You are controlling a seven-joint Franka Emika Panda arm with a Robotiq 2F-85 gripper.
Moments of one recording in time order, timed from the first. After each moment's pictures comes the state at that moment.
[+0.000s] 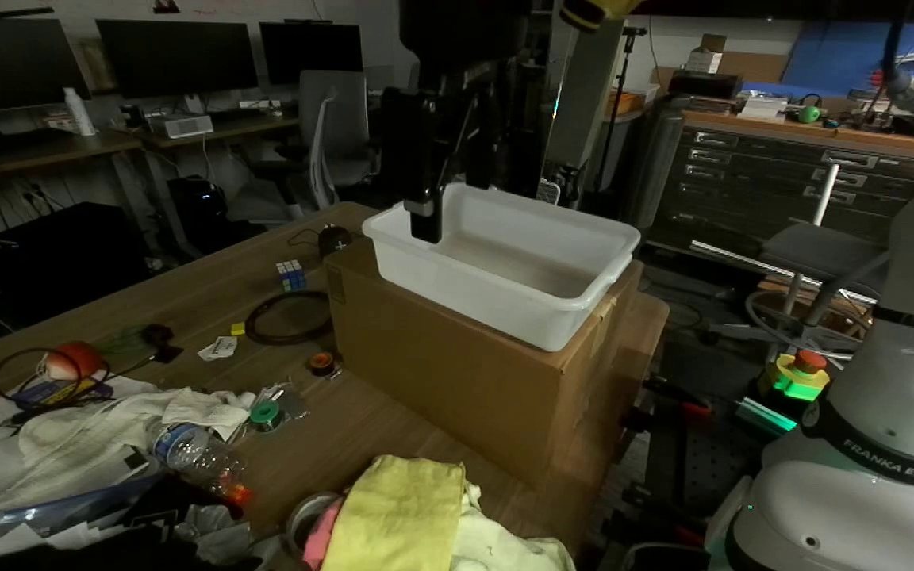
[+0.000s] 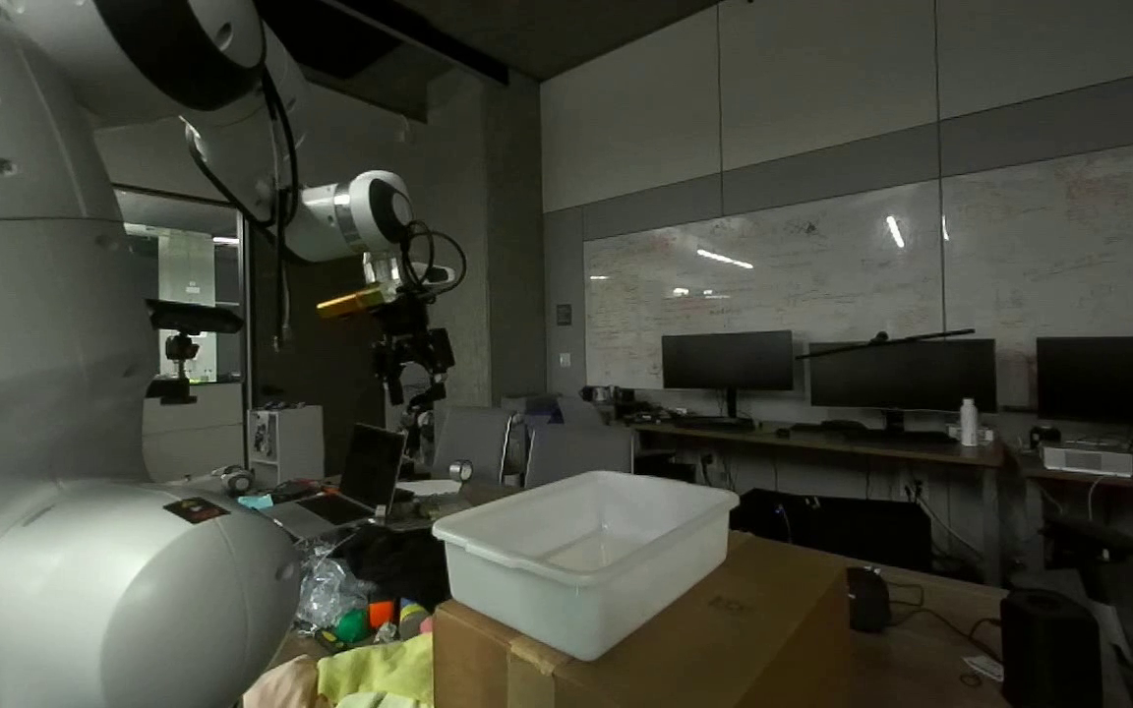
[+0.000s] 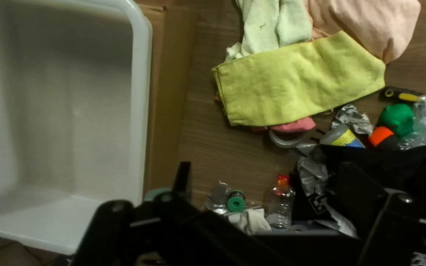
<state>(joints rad) 0.17 -0.23 0.37 -2.02 -0.08 1.83 0.50</state>
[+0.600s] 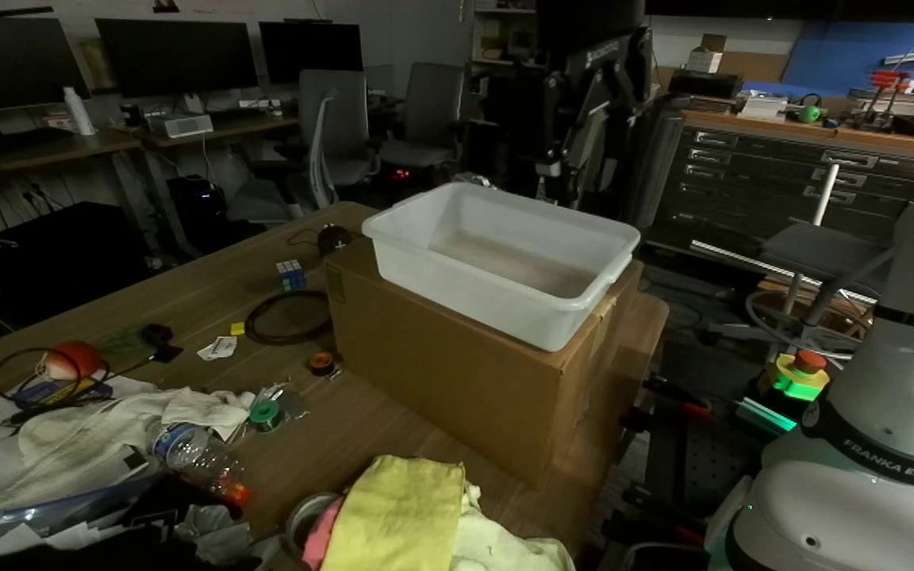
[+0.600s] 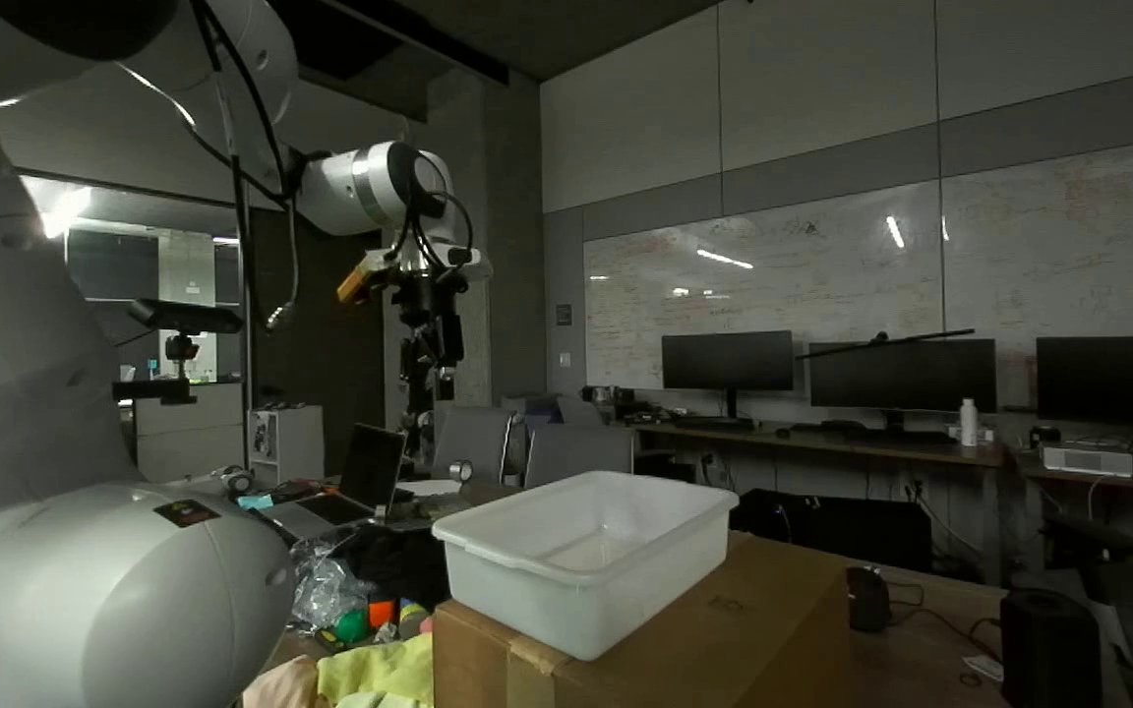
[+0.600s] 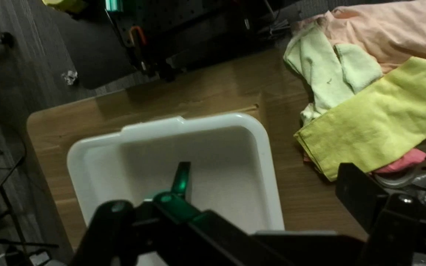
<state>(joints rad) 0.12 -0.41 0.24 -2.14 -0.03 1.56 0.67</state>
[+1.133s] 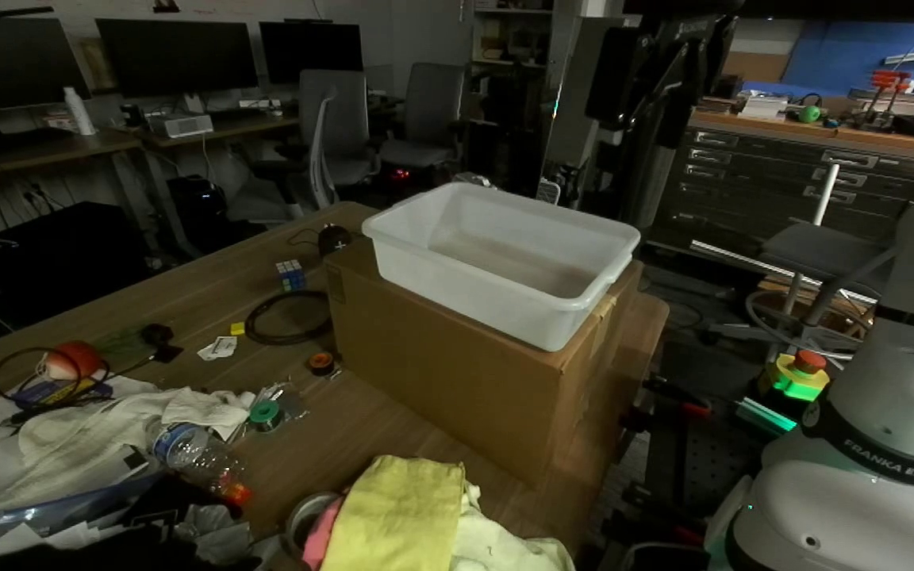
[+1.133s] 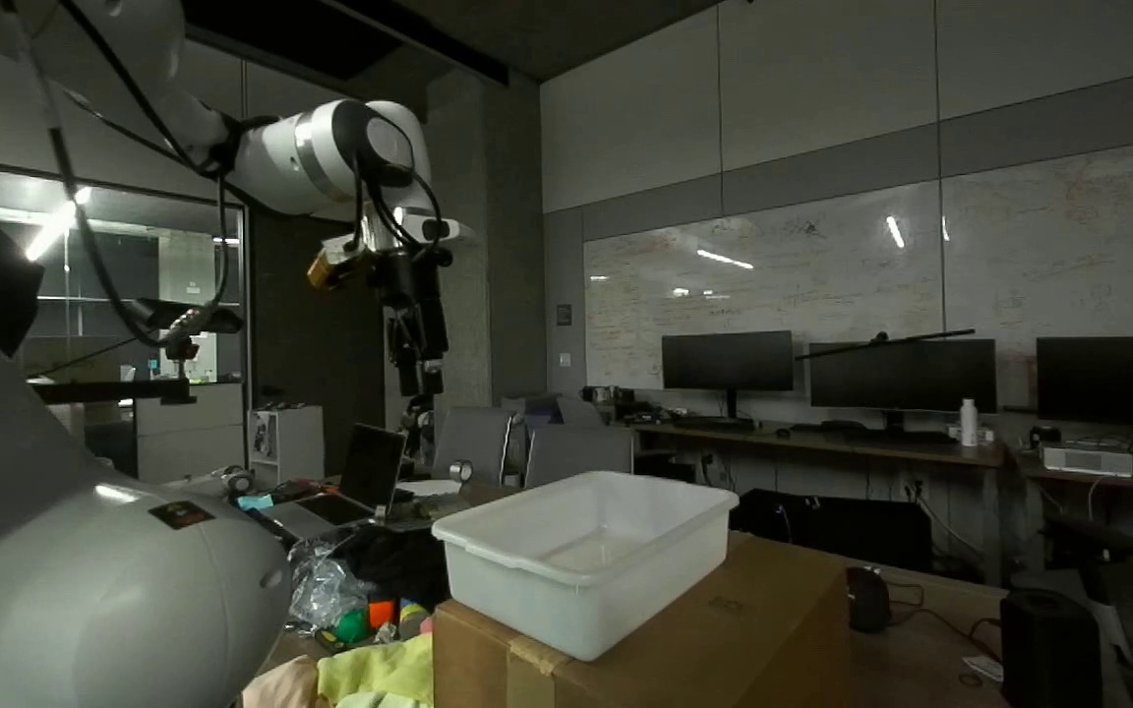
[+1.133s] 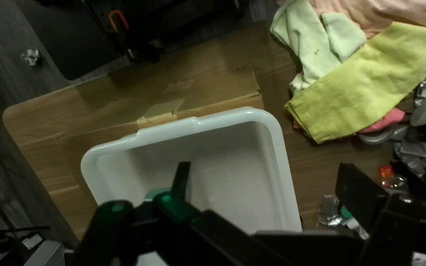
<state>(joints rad) 0.10 -0.71 0.21 -2.36 0.00 1.69 0.66</state>
